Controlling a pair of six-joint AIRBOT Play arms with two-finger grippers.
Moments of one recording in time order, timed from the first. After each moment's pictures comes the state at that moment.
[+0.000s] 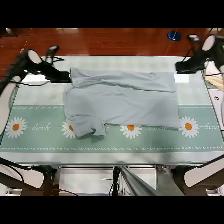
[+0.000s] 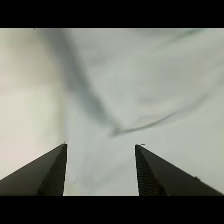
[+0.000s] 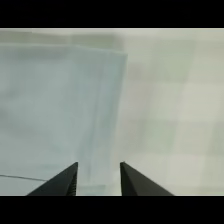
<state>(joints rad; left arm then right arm) 0.03 -1.74 1.53 1.31 -1.09 -1.32 -0.13 -1.80 1.82 -1.58 1.26 1.44</state>
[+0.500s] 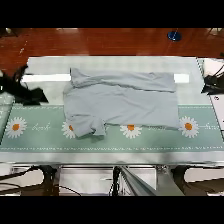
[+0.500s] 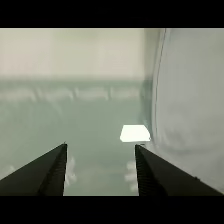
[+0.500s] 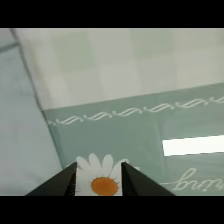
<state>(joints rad) 0.31 -1.39 1.10 1.23 -1.36 -1.29 -0.45 -1.60 1.56 -1.43 1.55 1.39</state>
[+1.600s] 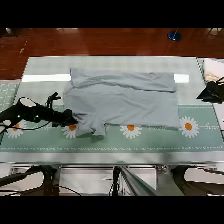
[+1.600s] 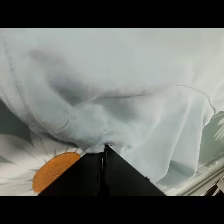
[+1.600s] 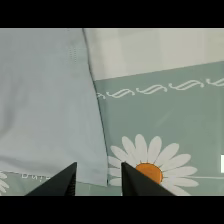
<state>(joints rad) 0.11 -1.38 0.63 0.83 -1.06 -1.23 -0.53 -1.47 1.37 -1.22 1.53 1.30</state>
